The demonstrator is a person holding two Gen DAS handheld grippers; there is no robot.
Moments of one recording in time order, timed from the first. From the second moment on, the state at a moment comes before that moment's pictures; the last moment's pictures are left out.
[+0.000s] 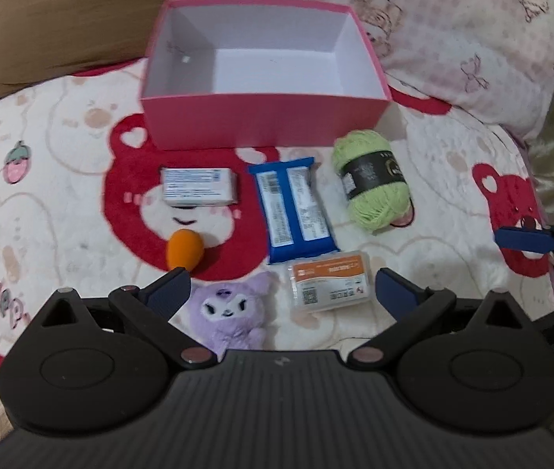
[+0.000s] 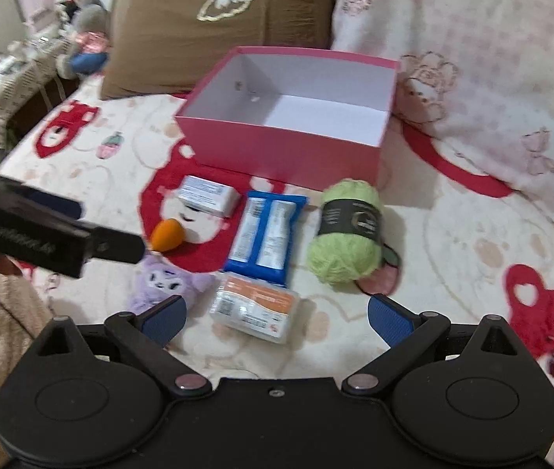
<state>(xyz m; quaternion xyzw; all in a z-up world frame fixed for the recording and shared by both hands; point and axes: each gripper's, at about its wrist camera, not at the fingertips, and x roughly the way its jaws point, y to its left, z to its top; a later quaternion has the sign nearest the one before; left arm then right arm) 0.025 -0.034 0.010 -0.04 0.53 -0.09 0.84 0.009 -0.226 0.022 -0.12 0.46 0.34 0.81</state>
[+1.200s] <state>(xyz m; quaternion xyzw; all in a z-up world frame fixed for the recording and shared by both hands) 0.047 -0.058 -0.122 -0.09 0.54 -0.10 0.83 0.018 -0.193 -0.117 -0.08 0.47 0.41 0.78</state>
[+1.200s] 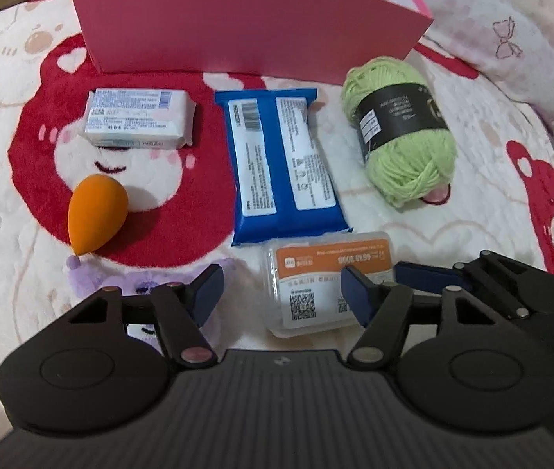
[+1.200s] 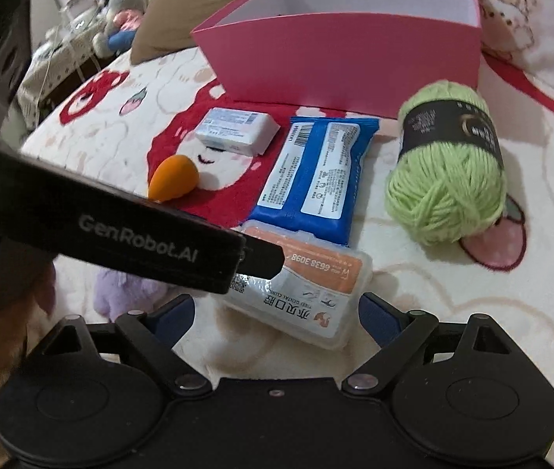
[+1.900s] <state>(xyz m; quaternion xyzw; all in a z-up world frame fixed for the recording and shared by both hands) 0.045 -0.051 -0.137 -0.16 0.55 -0.13 0.81 0.015 -0.186 -0.135 -0.08 0.47 0.38 0.79</state>
